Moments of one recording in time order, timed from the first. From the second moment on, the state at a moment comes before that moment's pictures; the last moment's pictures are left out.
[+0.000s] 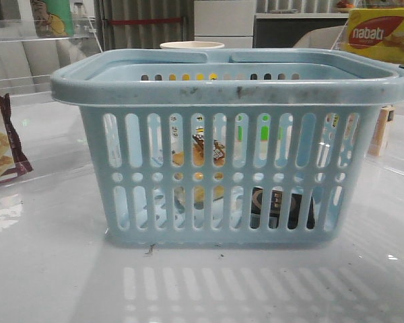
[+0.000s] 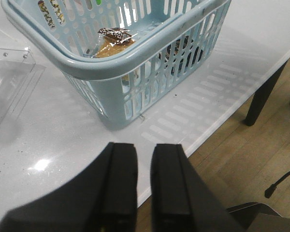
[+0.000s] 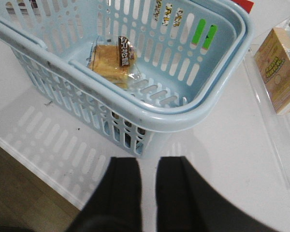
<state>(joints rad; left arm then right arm) -0.70 0.58 -0.68 -0.07 0.77 0.16 0.40 0.63 -0.69 0.10 0.68 -0.19</state>
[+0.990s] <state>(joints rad) -0.49 0.39 -0.54 -0.07 0.63 0.16 0.40 0.63 -0.69 0.10 0.70 -0.19</state>
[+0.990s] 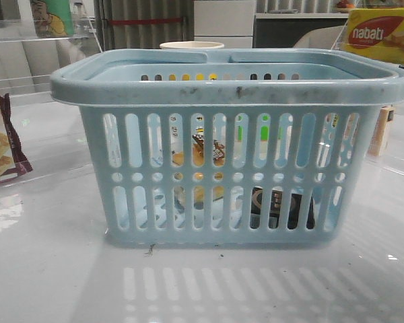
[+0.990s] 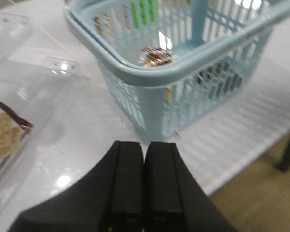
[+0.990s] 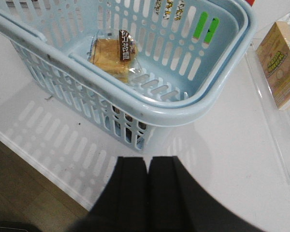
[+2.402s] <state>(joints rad) -0.08 -0.01 0.01 -0.08 -0.01 0.16 0.40 0.63 -0.69 0.10 0.70 -0.19</state>
